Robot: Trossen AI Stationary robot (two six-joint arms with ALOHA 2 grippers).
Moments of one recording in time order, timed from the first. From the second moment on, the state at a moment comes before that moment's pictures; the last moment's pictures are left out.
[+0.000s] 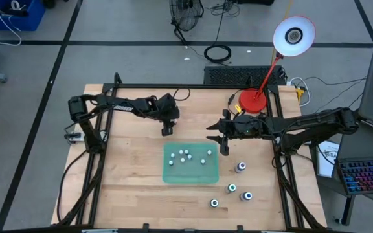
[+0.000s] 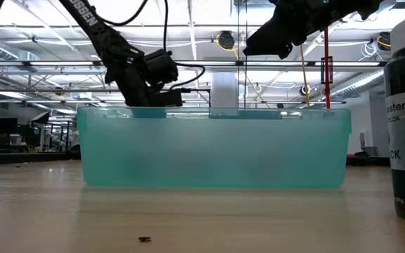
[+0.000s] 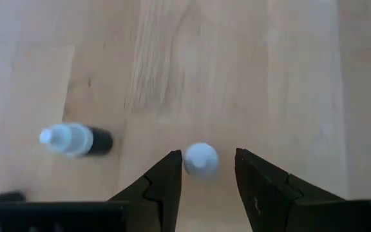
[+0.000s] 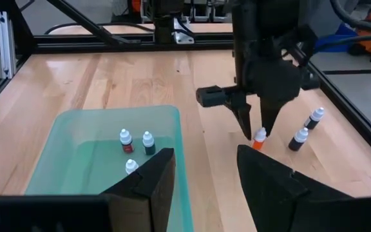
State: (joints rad) left arm 0.41 1.75 0.95 -0.19 0.11 0.33; right arm 0.03 1.18 0.76 0.01 0.13 0.04
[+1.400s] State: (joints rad) left arm 0.25 1.72 1.00 -0.22 0.07 0.43; right arm 0.03 1.18 0.76 0.01 0.13 0.04
